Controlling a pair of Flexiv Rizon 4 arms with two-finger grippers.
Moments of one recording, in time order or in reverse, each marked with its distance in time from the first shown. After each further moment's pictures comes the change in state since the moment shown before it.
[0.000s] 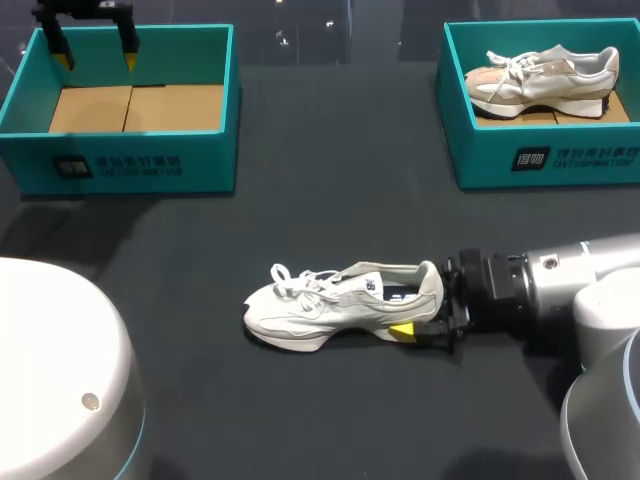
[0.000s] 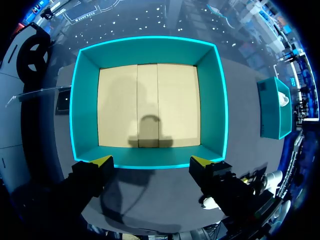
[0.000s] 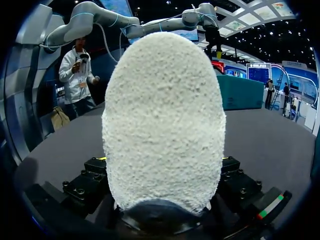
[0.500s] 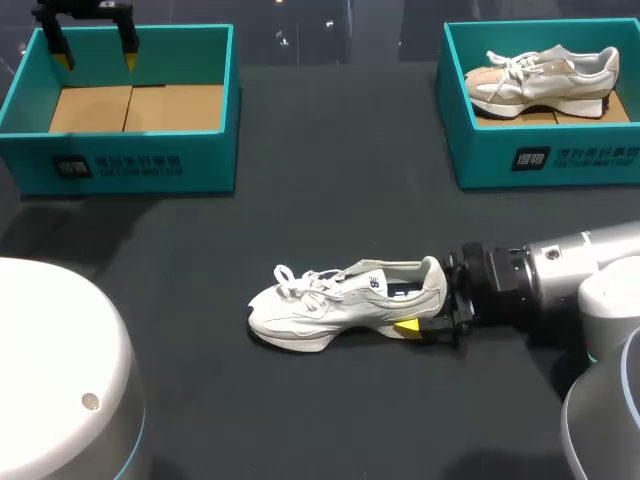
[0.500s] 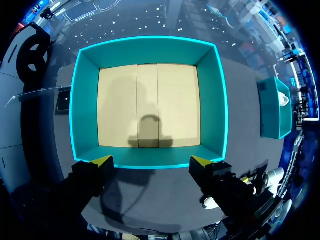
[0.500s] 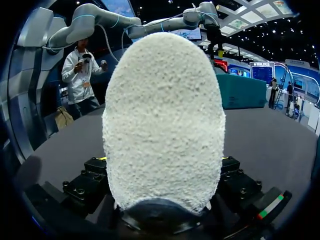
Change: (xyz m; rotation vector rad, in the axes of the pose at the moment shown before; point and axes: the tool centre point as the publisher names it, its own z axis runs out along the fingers) left arm 0.000 0.000 0.000 0.000 0.000 0.000; right arm -0.004 -0.001 -0.006 0.005 0.039 0.004
